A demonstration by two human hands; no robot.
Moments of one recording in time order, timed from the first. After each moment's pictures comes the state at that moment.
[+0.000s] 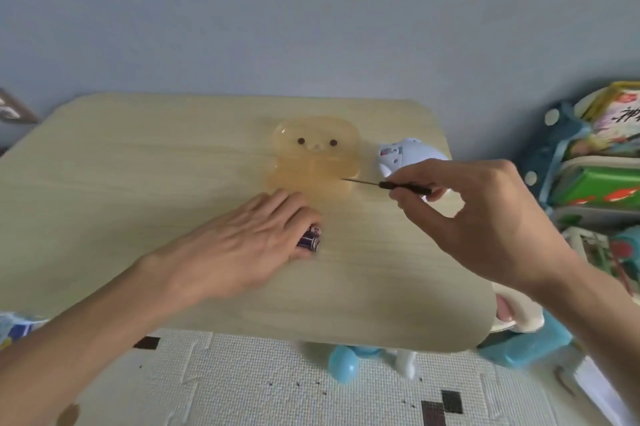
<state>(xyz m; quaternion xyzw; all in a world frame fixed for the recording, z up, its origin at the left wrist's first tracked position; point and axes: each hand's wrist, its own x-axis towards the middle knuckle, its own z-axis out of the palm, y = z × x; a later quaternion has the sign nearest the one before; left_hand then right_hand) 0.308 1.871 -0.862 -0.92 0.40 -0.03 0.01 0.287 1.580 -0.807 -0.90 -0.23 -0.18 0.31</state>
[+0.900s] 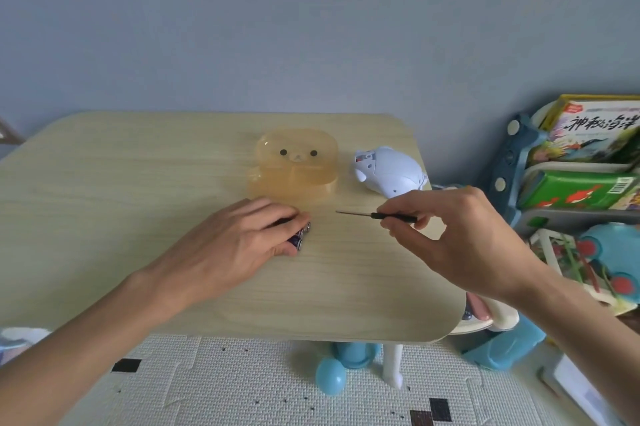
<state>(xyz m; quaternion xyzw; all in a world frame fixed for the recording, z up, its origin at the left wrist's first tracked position) 0.311 1.872 -0.871 -0.90 0.42 -0.12 -0.05 0.271 1.560 -0.827 -0.91 -0.22 -0.14 0.32</state>
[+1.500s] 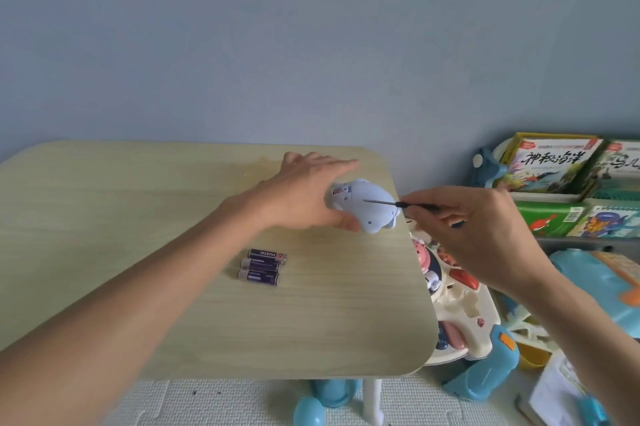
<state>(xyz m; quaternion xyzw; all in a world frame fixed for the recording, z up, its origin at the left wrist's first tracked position) 0.393 1.759 -0.815 -0.94 0.32 0.01 -0.13 0.286 1.519 -0.808 -0.91 -0.11 -0.19 0.34</state>
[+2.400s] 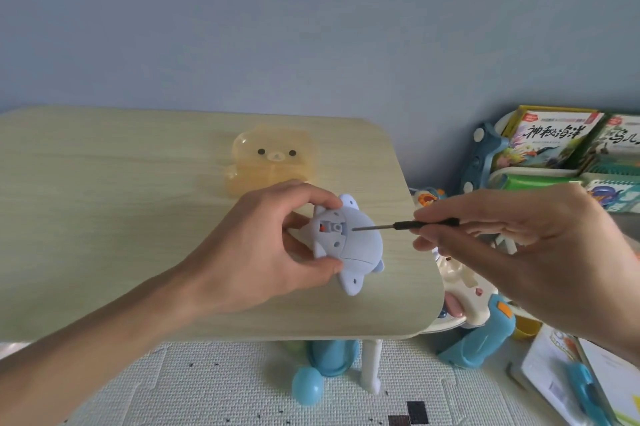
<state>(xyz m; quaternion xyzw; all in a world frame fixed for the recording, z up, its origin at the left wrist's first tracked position) 0.273 1.807 -0.835 -0.83 0.24 0.03 -0.50 0.207 1.544 -0.778 -0.89 -0.18 -0.16 0.39</state>
